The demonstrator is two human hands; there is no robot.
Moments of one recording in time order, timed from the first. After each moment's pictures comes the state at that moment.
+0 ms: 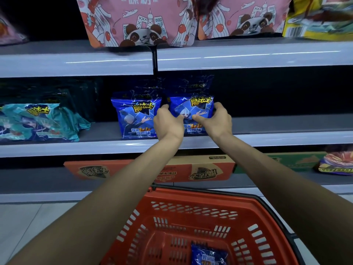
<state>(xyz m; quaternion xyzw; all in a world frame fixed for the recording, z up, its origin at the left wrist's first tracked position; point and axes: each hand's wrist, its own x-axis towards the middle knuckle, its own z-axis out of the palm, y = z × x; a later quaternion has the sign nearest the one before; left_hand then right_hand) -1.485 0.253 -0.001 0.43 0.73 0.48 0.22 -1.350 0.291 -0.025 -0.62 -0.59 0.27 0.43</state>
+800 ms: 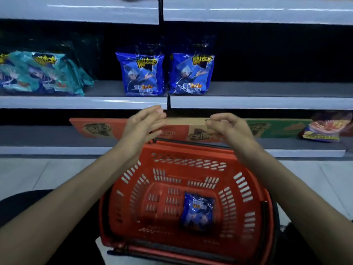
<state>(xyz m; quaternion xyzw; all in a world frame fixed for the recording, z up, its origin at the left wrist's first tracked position) -1.537 0.065 -0.015 0.38 0.57 0.50 0.52 -1.293 0.115 -0.030 -0.56 -0.47 0.55 0.41</state>
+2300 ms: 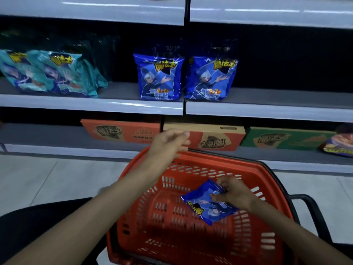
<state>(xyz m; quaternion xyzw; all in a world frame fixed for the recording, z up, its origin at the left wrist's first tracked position) -1.525 0.061 -0.033 0.40 0.63 0.43 0.50 -1.268 0.096 -0.199 -0.55 -0.69 0.47 0.04</state>
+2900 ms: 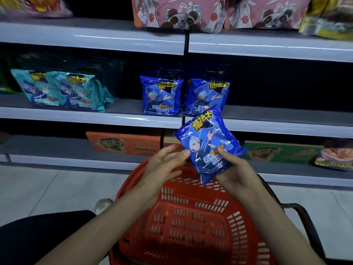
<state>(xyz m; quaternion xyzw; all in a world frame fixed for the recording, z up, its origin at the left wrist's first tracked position) -1.526 0.028 -0.037 0.33 0.55 0.50 0.58 -1.331 0.086 -0.048 -0.33 -0.18 0.80 0.46</state>
